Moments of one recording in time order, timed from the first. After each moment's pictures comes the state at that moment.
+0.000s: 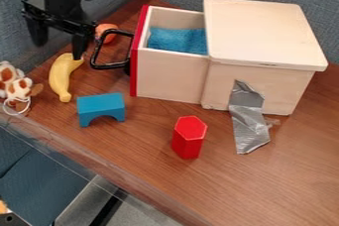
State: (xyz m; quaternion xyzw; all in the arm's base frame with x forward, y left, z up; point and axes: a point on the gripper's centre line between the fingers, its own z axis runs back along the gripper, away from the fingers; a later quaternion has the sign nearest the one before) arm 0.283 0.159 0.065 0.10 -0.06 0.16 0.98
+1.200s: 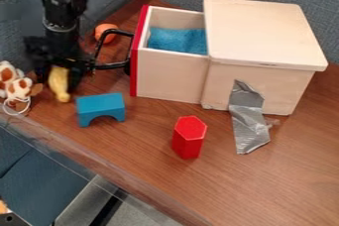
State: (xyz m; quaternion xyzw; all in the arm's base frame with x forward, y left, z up) arm 0.268 0.160 0.010 0.09 -0.03 0.18 0.98
